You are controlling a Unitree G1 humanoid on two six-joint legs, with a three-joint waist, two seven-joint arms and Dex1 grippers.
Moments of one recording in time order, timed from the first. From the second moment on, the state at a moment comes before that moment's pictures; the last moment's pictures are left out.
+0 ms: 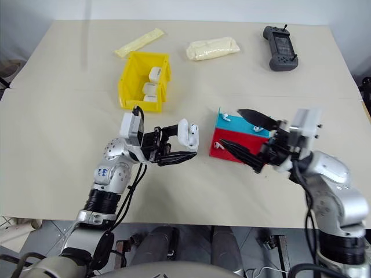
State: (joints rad) left arm -0.48 0.20 -0.05 0.17 -0.55 0.04 -1.28; right arm -0.04 -0.66 -0.35 -0.40 0.77 0.31 0.96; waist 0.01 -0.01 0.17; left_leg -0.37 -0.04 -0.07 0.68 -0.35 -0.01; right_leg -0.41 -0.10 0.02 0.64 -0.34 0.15
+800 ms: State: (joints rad) left arm -0.45 0.22 -0.03 0.16 -0.54 -0.02 -1.22; right arm -0.23 -0.87 -0.29 0.21 0.43 -0.01 1.25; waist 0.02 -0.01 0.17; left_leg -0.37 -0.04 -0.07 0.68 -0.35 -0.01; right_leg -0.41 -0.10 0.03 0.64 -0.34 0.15
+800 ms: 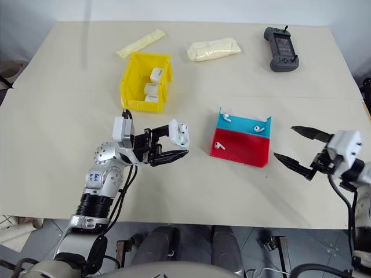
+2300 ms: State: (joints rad) left arm -0.40 0.18 -0.04 0.12 -0.53 -0.05 -1.14; right arm -1.29 -0.69 0.52 1.13 -0.48 -0.19 1.47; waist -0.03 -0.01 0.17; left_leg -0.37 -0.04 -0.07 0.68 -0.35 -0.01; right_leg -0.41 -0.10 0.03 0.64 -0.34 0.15
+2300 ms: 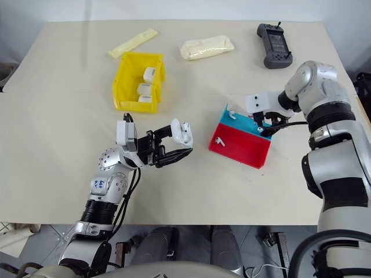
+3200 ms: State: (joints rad) left arm -0.38 0.18 -0.04 0.07 -0.53 -0.04 -1.10; right arm -1.30 -0.67 0.51 1.15 -0.53 -0.22 1.47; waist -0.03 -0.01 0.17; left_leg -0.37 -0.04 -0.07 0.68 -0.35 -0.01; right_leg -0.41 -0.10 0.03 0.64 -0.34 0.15
